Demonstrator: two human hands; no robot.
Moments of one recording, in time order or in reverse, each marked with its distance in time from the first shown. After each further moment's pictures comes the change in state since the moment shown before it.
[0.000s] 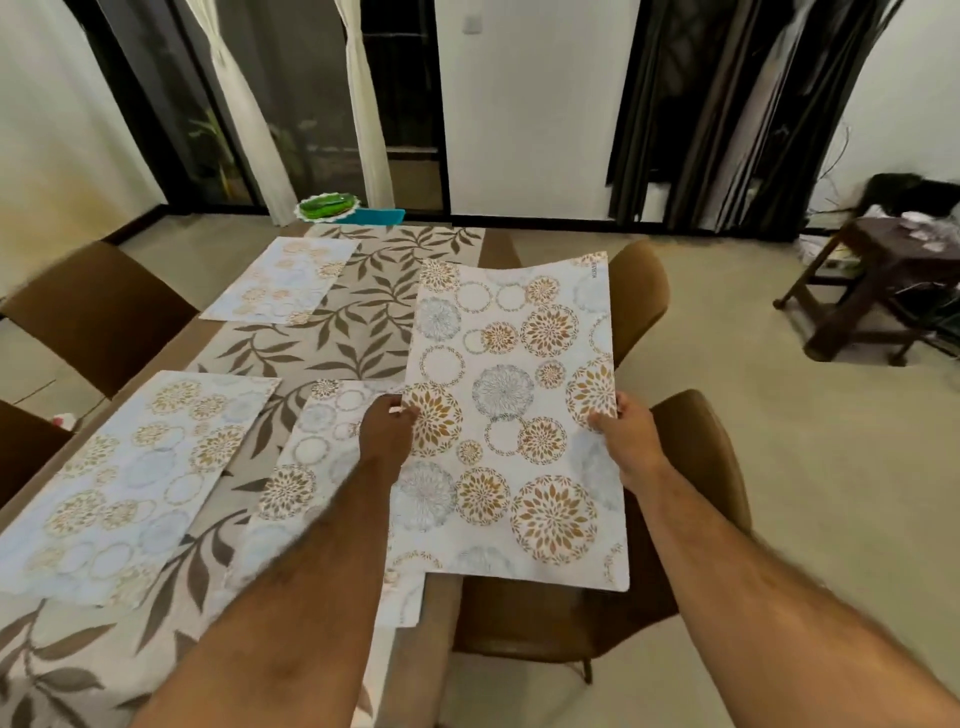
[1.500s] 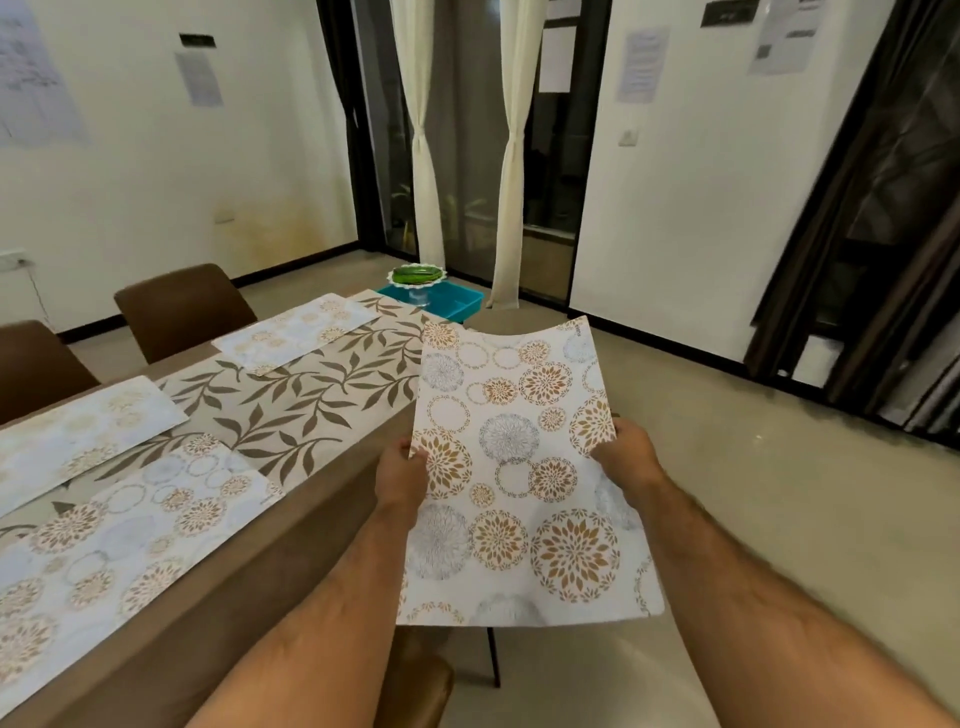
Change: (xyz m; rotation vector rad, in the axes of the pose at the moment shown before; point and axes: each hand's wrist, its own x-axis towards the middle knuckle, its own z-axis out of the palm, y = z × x) left_hand 0.107 0.230 0.431 -0.336 0.443 -0.232; right_hand 0.520 -0.197 -0.220 -0.503 -0.427 -0.257
